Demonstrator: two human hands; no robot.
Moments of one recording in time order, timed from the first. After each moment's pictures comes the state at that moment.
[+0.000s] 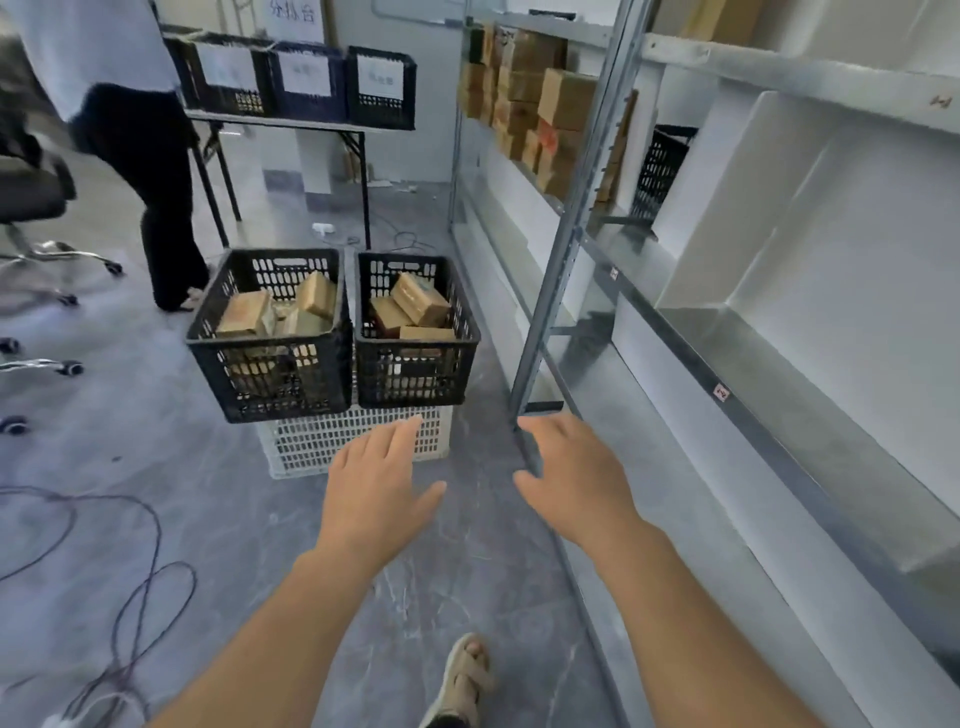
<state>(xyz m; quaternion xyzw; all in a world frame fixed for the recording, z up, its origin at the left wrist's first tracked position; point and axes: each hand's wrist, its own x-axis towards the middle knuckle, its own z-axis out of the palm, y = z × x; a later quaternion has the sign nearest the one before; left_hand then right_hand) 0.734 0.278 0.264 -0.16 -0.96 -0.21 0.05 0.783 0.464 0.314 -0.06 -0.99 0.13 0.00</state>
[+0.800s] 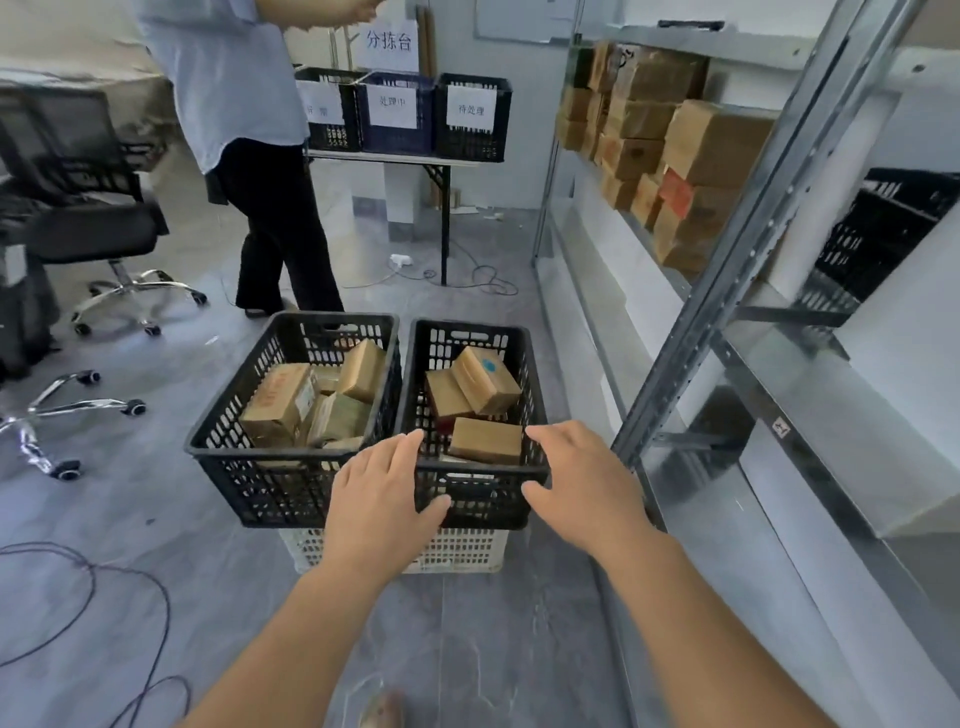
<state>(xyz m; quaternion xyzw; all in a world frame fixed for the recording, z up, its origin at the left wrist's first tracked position) 0.395 0.326 0.266 -0.06 -0.98 -0.18 0.06 0.399 0.525 0.306 0.04 -0.99 0.15 -0.01</state>
